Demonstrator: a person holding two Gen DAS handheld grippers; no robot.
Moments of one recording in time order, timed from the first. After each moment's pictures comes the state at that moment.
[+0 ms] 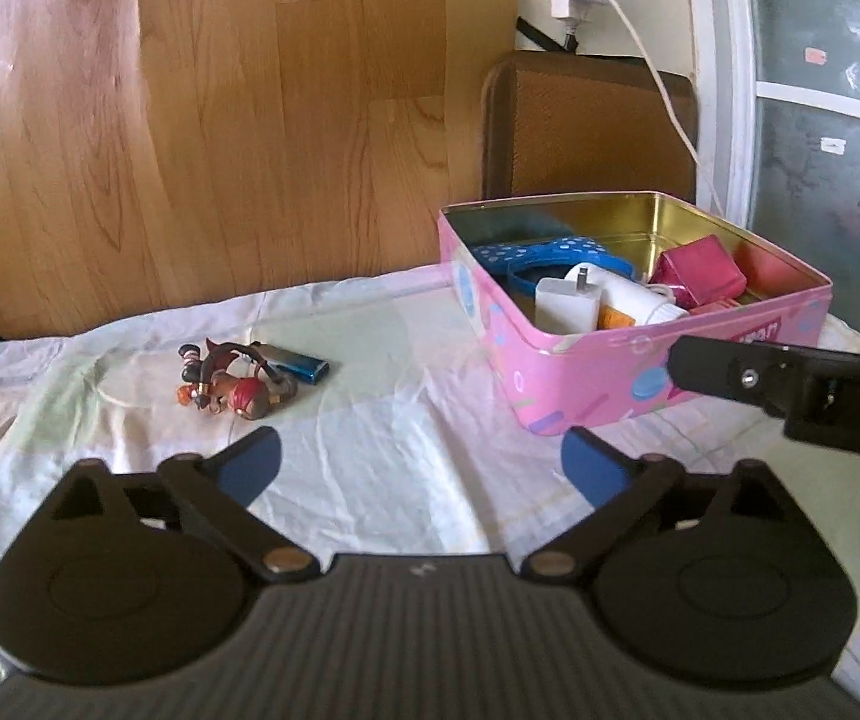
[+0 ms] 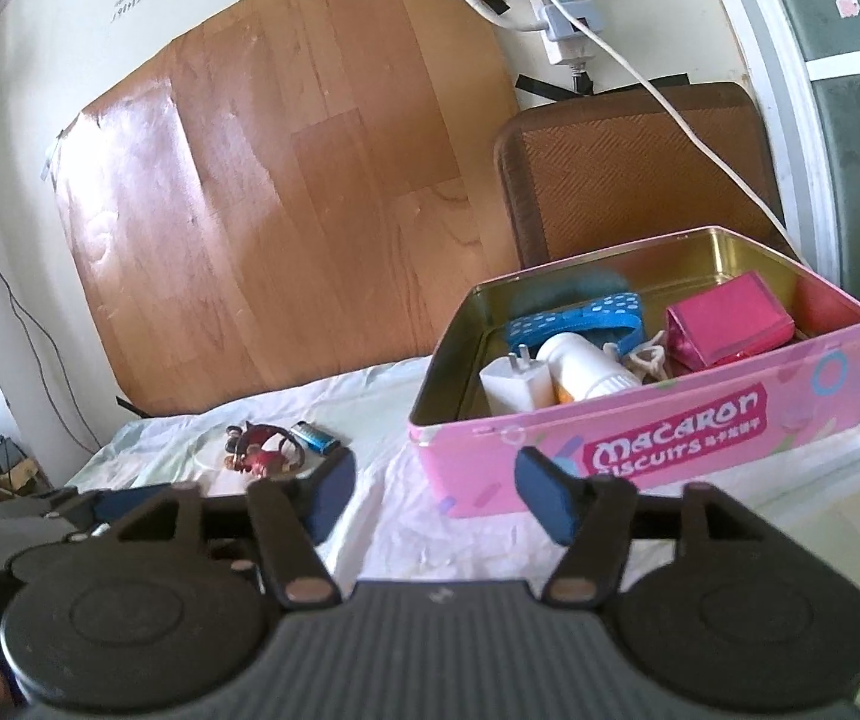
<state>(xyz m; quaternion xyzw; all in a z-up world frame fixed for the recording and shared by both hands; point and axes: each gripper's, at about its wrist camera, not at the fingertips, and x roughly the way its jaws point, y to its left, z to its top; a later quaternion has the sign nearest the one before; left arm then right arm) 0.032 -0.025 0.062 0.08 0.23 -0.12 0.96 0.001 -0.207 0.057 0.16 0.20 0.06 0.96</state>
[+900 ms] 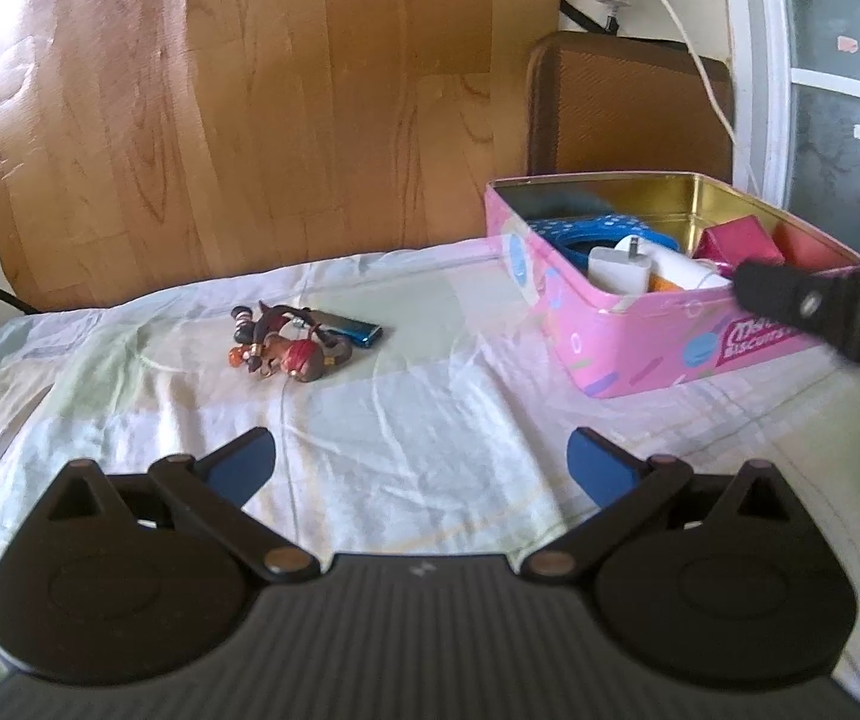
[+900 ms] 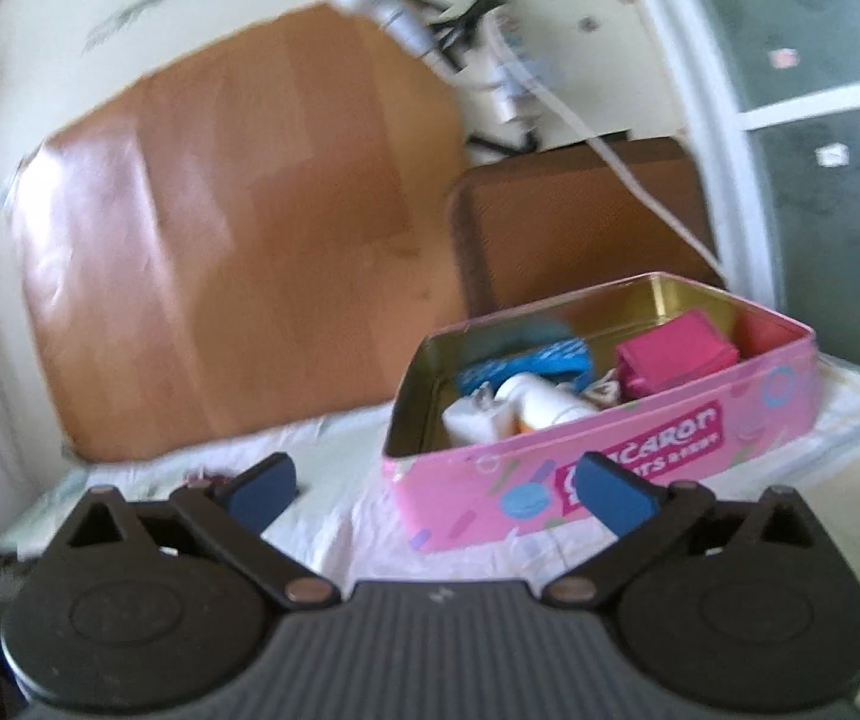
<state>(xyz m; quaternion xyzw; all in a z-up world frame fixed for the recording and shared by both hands) 0.029 -0.006 0.050 0.08 0.25 -0.08 0.96 -0.014 -0.182 0.052 0.17 0.13 -0.03 0.98</state>
